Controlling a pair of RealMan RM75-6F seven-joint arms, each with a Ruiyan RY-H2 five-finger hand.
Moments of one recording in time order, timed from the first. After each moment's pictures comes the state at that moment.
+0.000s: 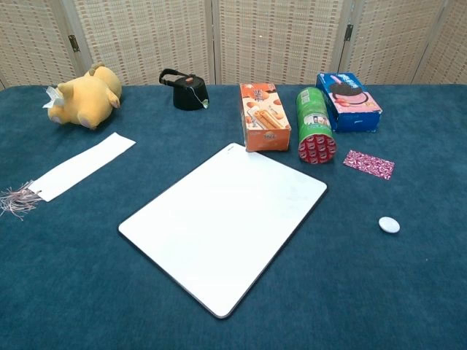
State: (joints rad) left arm -0.11 -1.16 -0.05 -1.59 1.47 1.47 0.15; right arm 0.07 -1.11 0.07 -1.65 -1.47 1.47 -0.14
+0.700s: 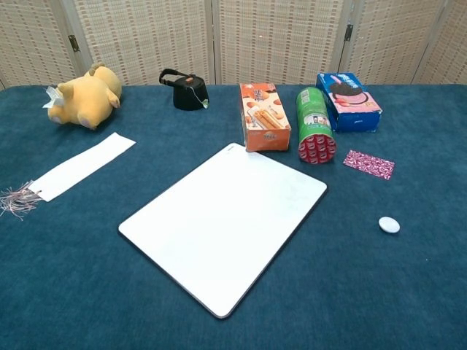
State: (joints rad) left arm -0.11 -1.17 -0.05 -1.60 1.48 1.48 0.15; right arm 0.08 -1.11 0.07 -1.65 -1.46 1.46 -0.13
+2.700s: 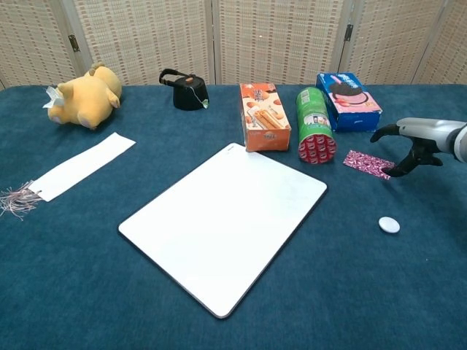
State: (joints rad) left arm -0.11 -1.18 -0.03 -1.58 1.49 1.47 0.14; right arm 0.75 -1.54 0.21 -1.19 -0.63 0.69 -0.37
